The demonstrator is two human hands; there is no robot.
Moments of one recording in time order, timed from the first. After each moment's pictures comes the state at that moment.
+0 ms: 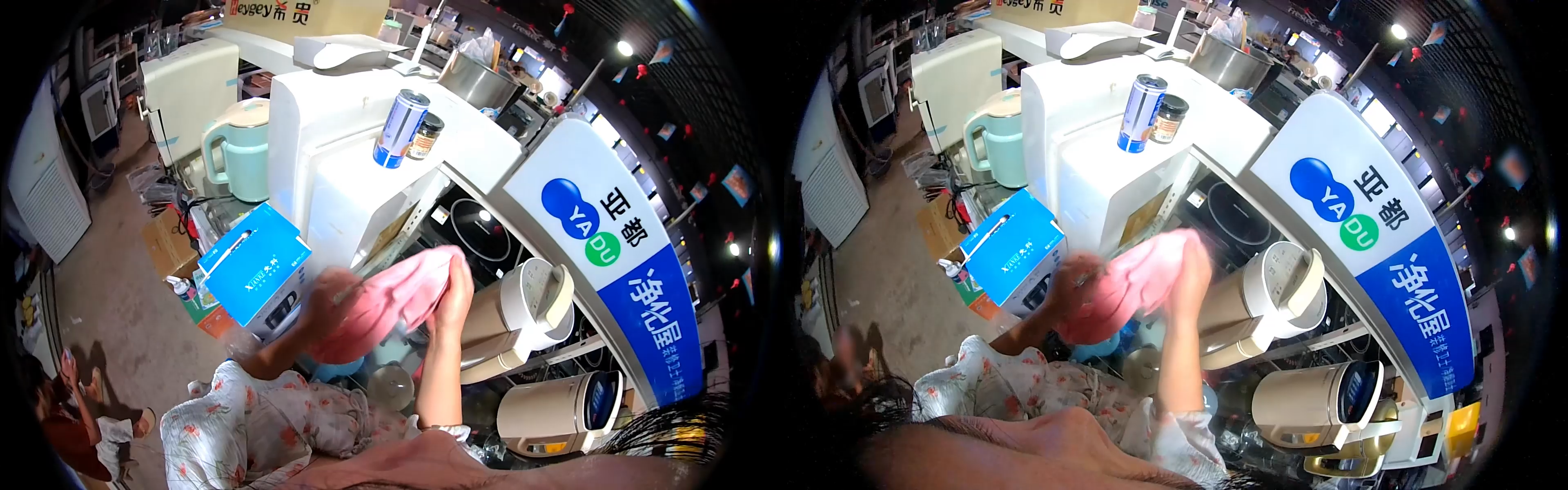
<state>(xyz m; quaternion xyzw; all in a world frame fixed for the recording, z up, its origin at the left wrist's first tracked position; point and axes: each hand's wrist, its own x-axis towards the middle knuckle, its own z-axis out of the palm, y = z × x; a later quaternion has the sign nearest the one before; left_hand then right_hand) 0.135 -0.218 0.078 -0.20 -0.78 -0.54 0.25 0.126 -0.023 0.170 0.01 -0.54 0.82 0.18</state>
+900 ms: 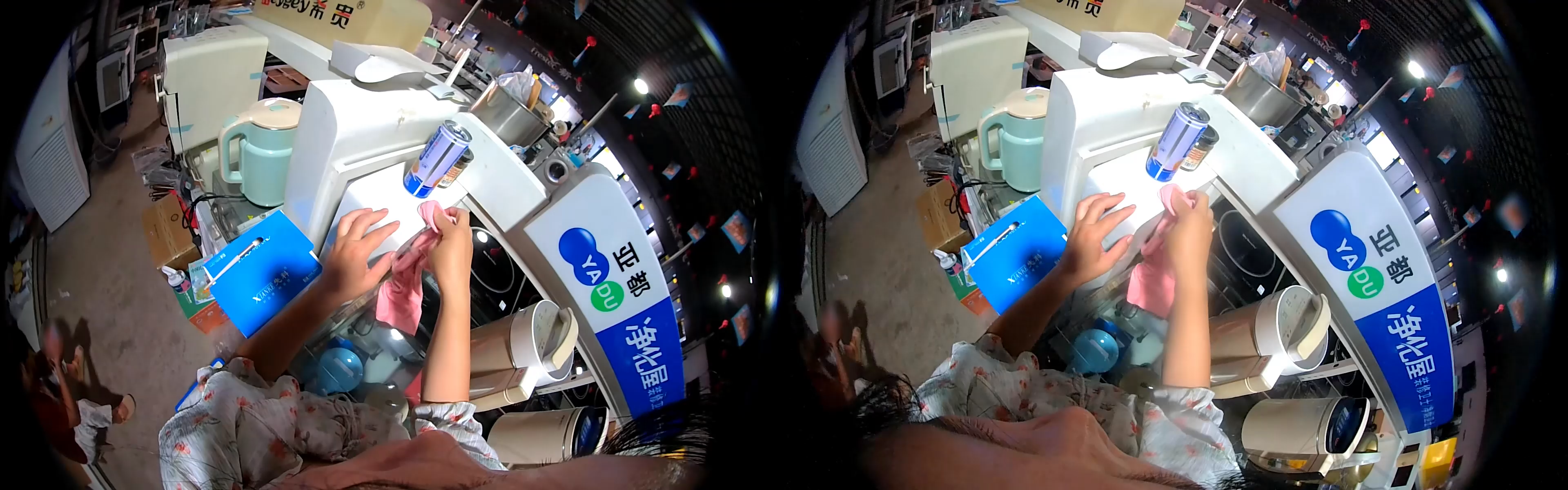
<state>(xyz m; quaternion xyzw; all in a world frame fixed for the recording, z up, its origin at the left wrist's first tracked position) 0.071 -0.236 0.166 -0.22 -0.78 -0.41 0.41 0.020 -0.065 0.217 0.14 -0.91 0.25 0.29</state>
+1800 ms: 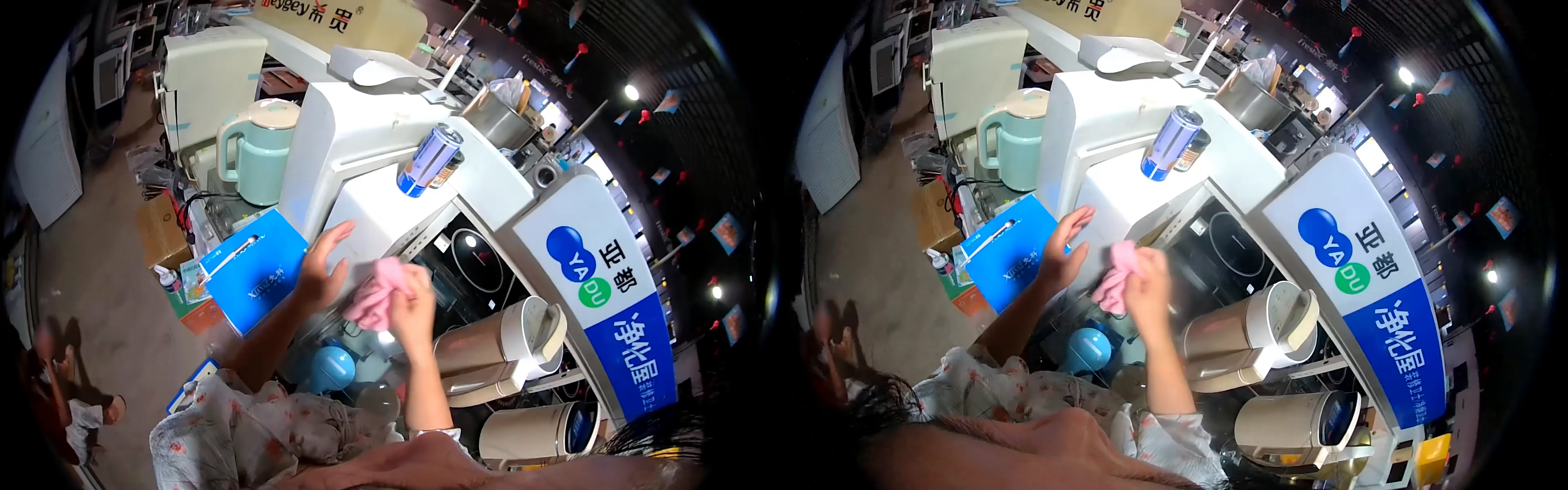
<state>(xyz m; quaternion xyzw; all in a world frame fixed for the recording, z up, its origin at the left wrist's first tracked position) 0.088 -0.253 0.125 -0.18 -0.69 -0.63 0.31 0.112 -0.080 0.168 0.24 -0.81 0.48 0.24</state>
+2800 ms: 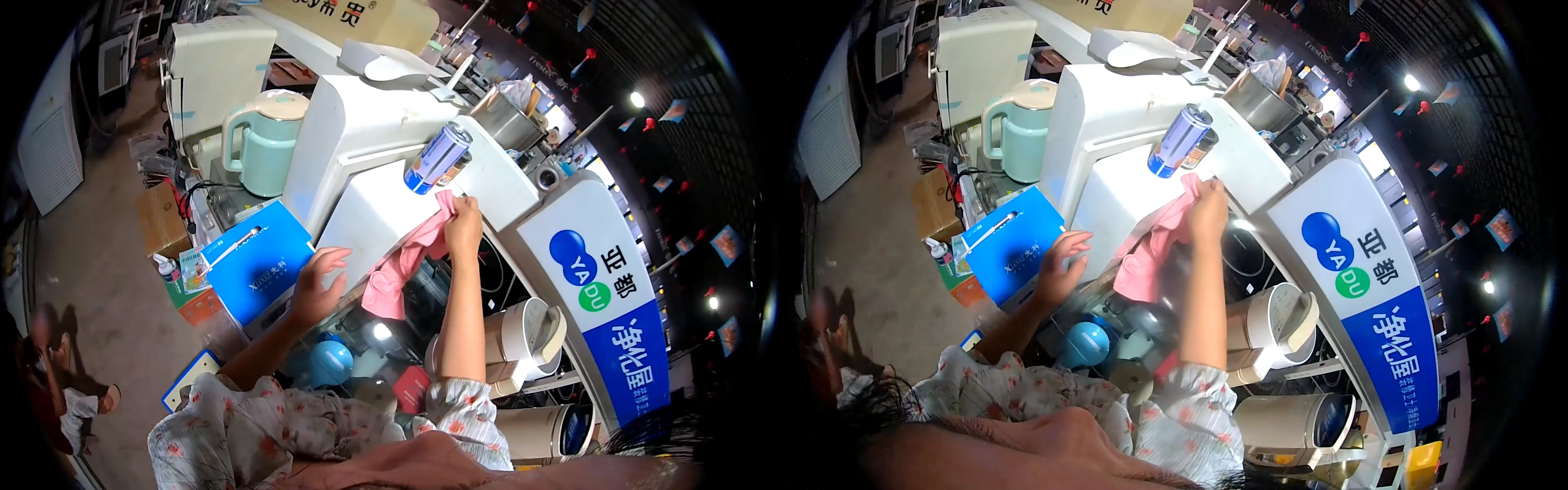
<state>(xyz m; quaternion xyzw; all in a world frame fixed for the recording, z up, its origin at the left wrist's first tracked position) 0.119 -0.252 0.100 -0.15 -0.70 -0.61 0.33 -0.029 -0.036 0.219 0.12 -0.91 0.21 0.33</state>
